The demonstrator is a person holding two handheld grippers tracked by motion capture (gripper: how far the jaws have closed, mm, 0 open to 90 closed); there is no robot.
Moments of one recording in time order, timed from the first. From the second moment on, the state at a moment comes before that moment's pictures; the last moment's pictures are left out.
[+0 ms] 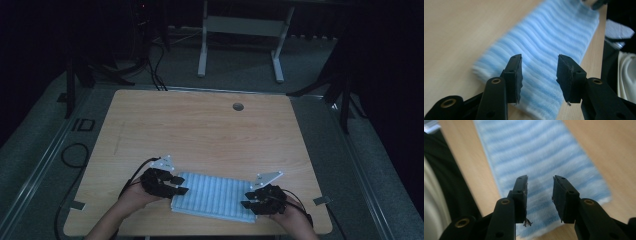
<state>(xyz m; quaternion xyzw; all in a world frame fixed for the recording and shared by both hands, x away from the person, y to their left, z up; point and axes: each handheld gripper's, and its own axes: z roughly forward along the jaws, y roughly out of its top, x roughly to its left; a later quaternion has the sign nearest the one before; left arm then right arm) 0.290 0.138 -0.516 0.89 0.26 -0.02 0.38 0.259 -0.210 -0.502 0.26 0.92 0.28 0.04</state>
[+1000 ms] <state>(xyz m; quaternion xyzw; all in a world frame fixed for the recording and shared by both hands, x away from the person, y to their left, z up) 0.379 0.144 -0.540 0.87 0.35 0.05 0.34 0.393 -0.185 -0.527 0.32 0.91 0.25 0.06</state>
